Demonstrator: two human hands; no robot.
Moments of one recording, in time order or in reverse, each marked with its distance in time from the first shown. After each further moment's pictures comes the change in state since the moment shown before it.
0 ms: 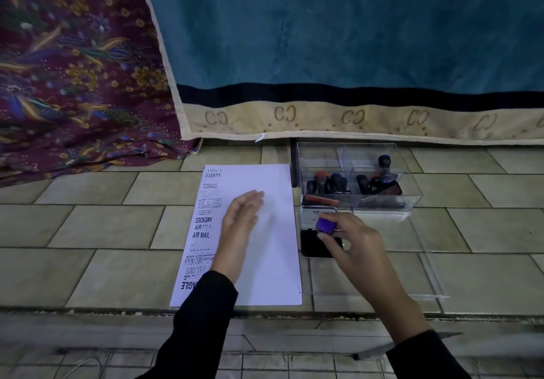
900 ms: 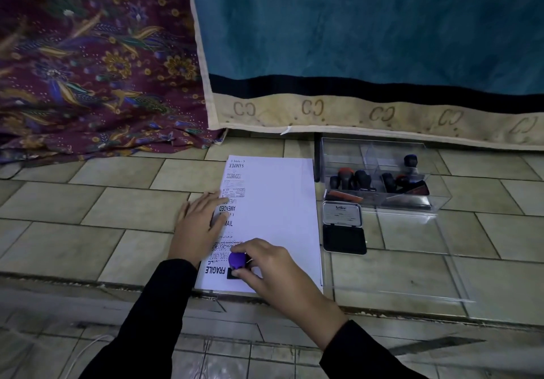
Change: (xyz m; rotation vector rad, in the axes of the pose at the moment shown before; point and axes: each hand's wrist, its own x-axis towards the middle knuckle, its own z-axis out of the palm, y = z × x) left_hand 0.021 -0.004 -0.139 1.345 0.053 0.356; right_hand -0.011 -0.087 0.112 0.131 -0.458 -0.149
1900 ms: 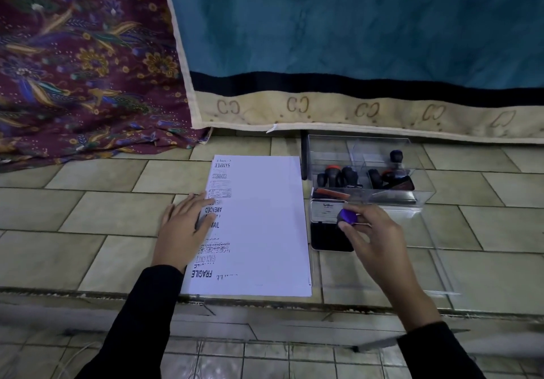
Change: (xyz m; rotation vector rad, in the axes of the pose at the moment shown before) left_hand -0.003 0.002 -0.002 -0.010 0.002 -0.008; right_hand -0.056 0.081 -0.113 -0.086 0.552 0.238
